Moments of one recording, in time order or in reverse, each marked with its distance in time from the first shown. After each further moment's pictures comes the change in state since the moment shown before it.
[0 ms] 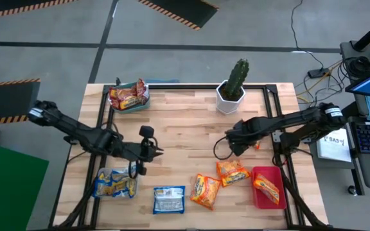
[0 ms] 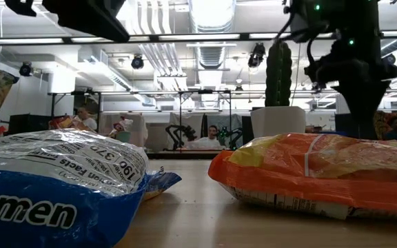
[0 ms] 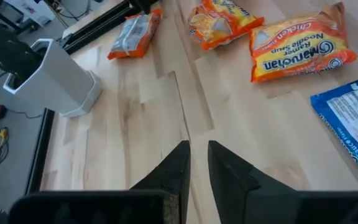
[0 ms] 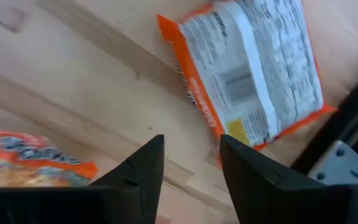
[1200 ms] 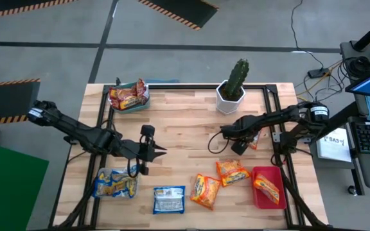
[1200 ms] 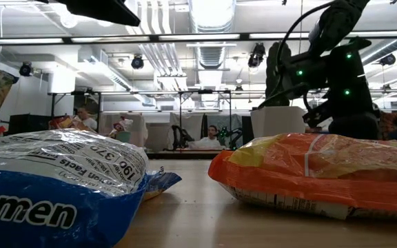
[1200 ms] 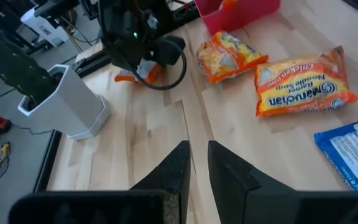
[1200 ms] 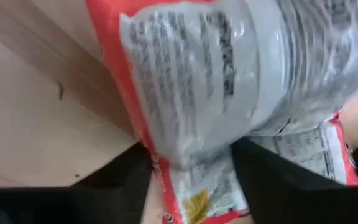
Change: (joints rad) left arm 0.010 -0.004 -0.004 0.124 0.000 0.017; right arm -0.193 0.197 -0.155 0.222 0.012 -0.412
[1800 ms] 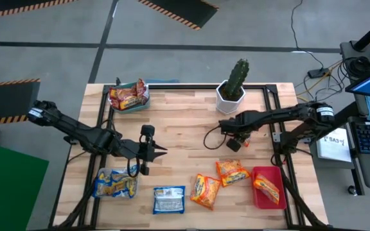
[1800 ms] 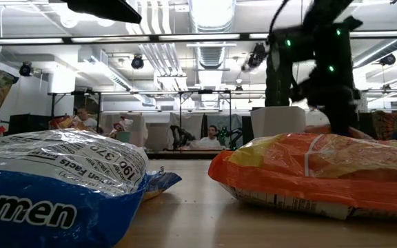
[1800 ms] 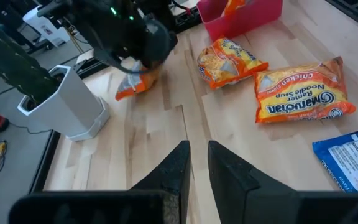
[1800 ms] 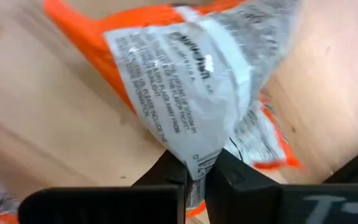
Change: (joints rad) left arm 0.000 0.000 0.000 0.021 0.000 -0.022; right arm 0.014 -0.088 0.141 -0.069 0.004 -0.027
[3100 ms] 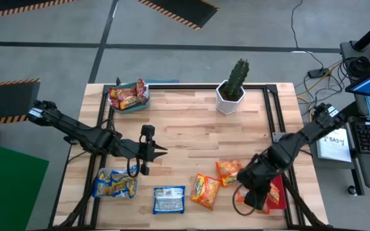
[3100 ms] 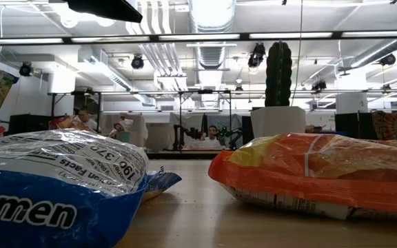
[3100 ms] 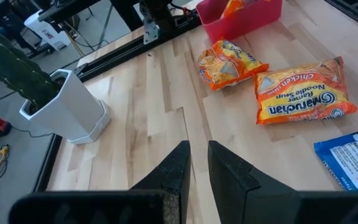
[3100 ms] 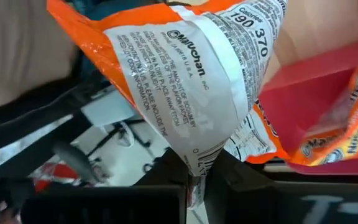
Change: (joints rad) left arm 0.000 0.000 -0.003 0.012 0.000 0.019; right arm 0.726 -0.080 0.380 0.051 -0.681 0.701
